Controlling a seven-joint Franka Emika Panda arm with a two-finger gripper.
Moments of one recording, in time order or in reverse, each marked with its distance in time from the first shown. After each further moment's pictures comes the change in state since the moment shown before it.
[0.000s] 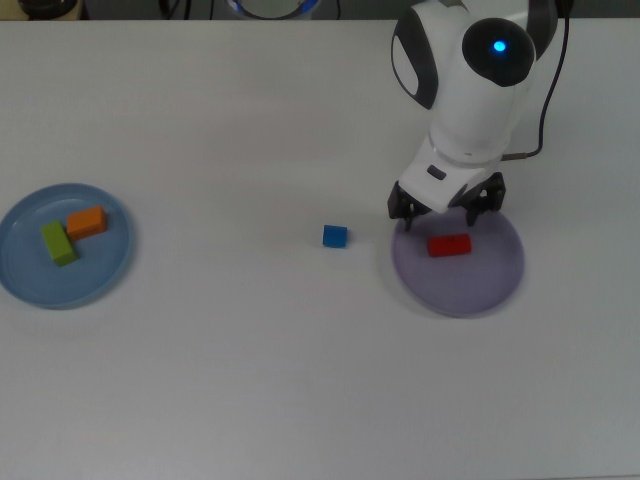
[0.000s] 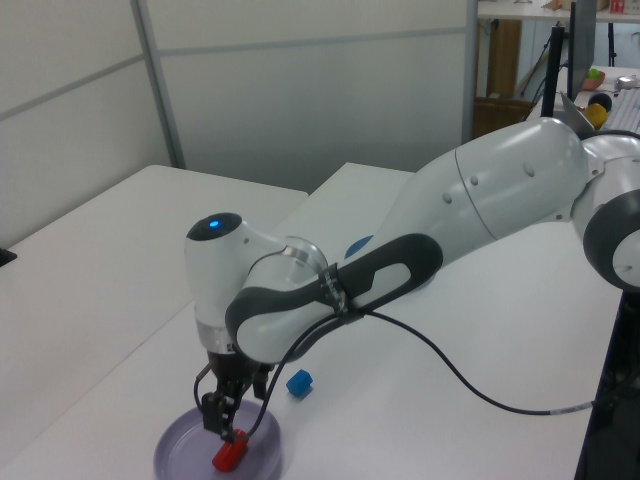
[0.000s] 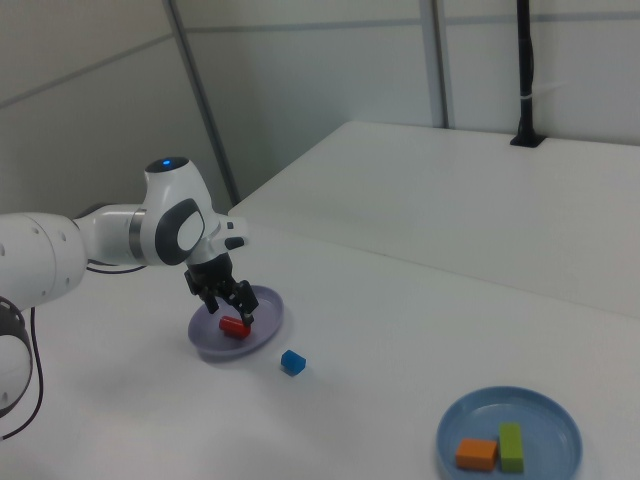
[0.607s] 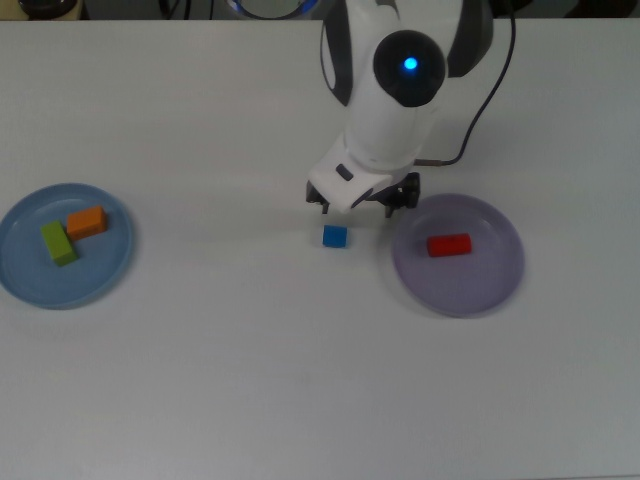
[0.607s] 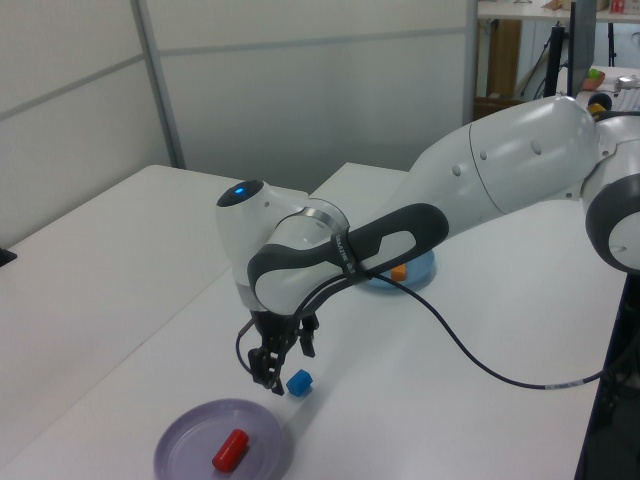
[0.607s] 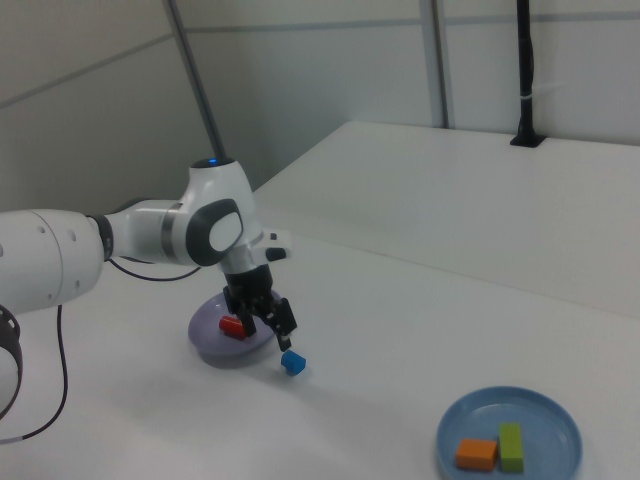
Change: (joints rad) arm -0.033 -0.050 -0.127 -0.060 -0.001 -0.136 -0.067
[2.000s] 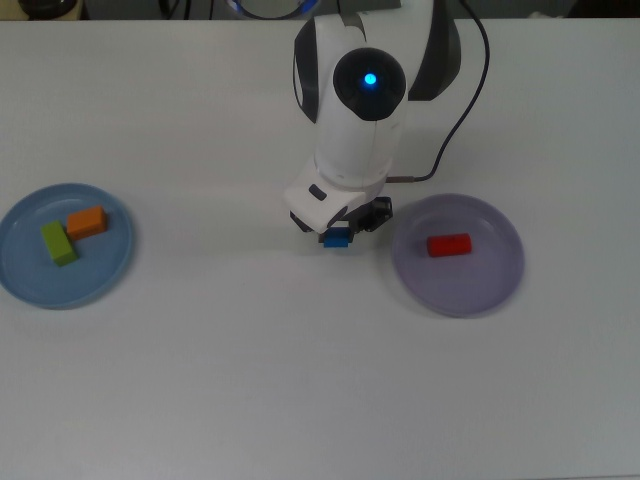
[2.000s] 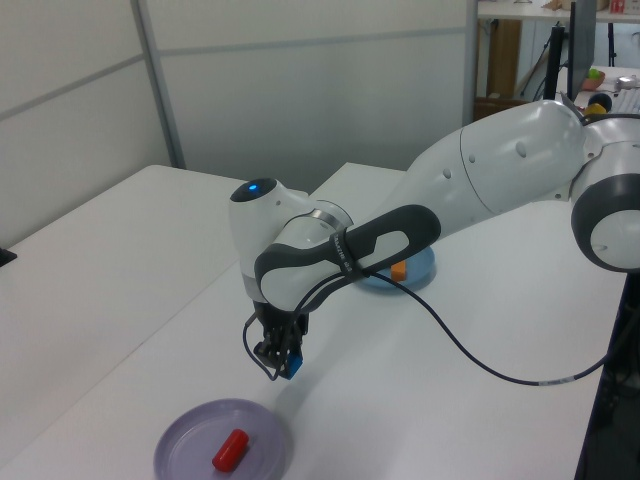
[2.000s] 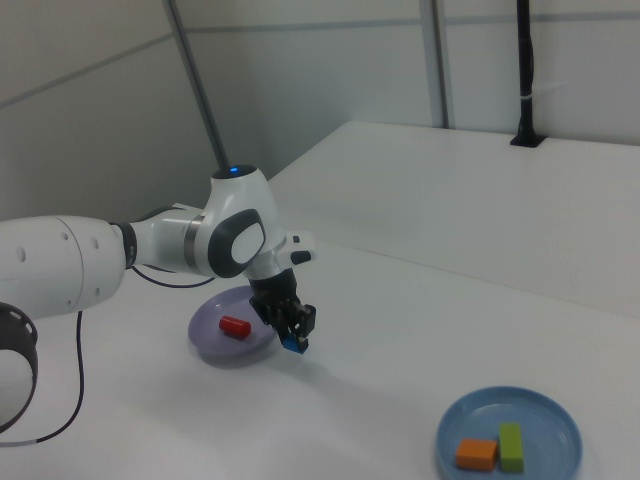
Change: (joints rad) arm -0.044 0.031 0.002 0.004 0.000 0.110 -0.095
